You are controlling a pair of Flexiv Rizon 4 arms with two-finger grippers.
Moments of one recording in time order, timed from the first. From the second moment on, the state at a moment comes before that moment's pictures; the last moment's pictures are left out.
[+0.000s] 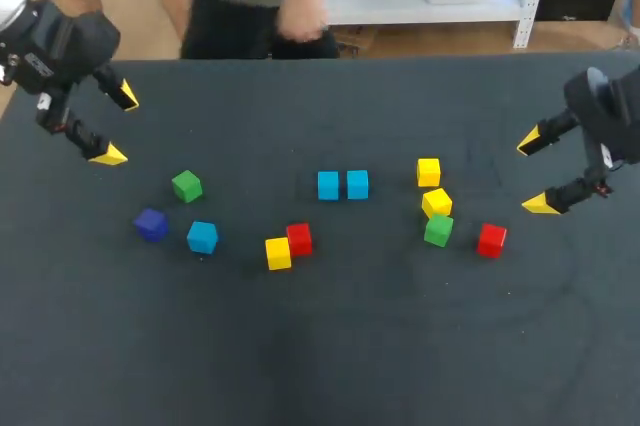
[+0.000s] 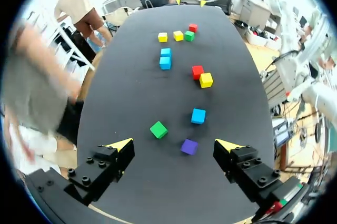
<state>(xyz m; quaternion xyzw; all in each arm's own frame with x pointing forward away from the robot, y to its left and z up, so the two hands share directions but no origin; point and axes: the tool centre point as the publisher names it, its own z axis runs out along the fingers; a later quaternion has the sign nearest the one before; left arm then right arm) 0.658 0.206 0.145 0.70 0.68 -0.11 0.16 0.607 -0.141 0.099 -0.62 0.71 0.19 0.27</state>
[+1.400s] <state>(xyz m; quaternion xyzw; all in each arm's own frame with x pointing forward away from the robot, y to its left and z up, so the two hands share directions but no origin) 0.622 0.160 0.072 0.77 0.64 -0.04 0.07 0.607 -0.141 0.099 -0.62 0.71 0.19 0.27</state>
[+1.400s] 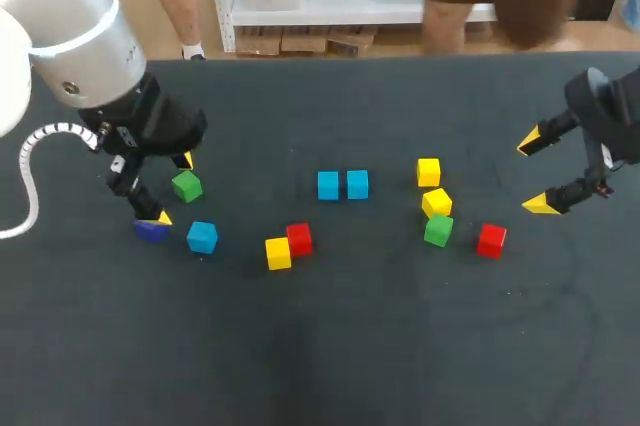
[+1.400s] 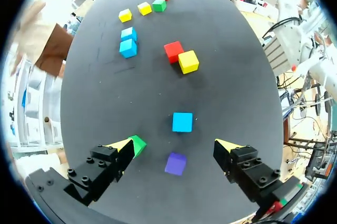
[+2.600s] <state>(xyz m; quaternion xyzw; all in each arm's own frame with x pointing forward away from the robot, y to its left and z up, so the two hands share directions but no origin) 0.606 0.152 0.028 0.73 0.68 -0.04 0.05 0.607 -0.141 0.099 -0.62 0.71 0.19 0.27</state>
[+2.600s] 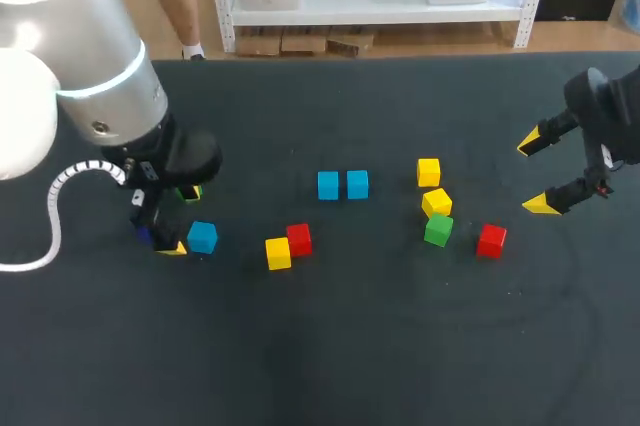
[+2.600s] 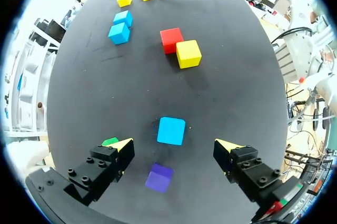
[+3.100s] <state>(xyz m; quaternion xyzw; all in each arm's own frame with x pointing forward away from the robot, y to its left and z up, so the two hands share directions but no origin) 0.611 0.144 0.004 0.73 0.68 -0.06 0.05 0.607 -0.141 0.099 -0.62 0.71 0.19 0.27</state>
